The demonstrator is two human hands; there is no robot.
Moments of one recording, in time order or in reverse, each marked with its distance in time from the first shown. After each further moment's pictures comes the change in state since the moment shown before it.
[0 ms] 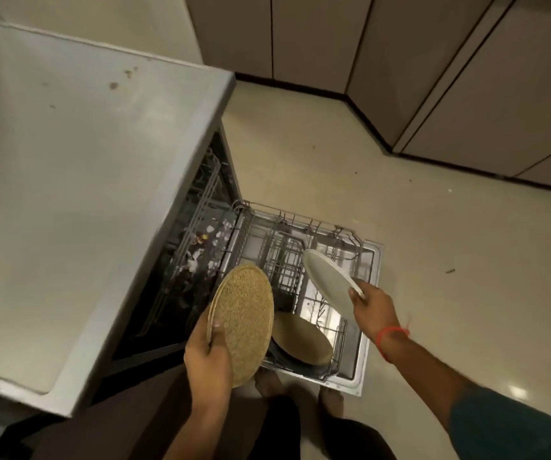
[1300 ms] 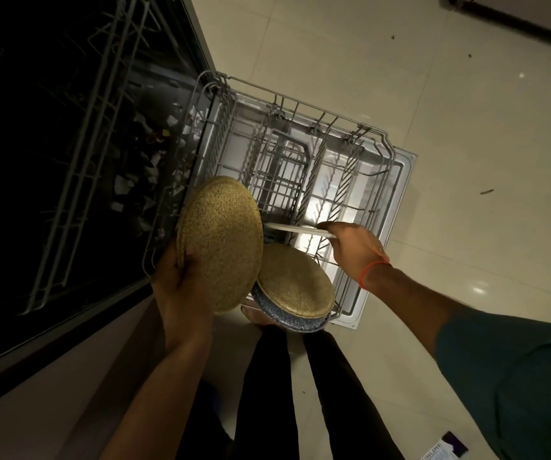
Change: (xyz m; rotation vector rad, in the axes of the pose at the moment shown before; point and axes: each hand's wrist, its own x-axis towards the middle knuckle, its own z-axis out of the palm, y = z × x) left_hand 0.115 -0.095 0.080 0.088 0.110 -0.087; right_hand 0.133 0.105 0.124 -0.613 -0.290 -0.303
